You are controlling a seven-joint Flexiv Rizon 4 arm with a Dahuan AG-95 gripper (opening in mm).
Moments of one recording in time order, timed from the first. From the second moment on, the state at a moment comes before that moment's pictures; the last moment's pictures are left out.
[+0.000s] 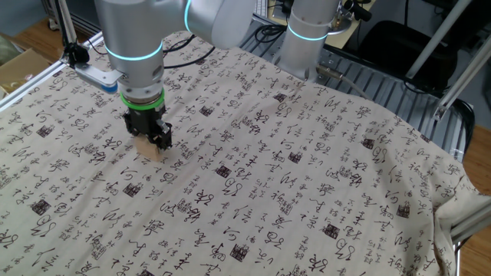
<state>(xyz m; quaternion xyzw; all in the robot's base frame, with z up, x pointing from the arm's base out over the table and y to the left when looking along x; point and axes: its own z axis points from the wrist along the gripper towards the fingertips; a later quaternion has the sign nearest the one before) 0.540 -0.179 0.015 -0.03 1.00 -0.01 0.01</state>
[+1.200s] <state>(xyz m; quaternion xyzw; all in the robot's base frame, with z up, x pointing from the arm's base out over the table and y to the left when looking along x) 0.538 -0.186 0.059 -0.04 1.00 0.01 0.01</state>
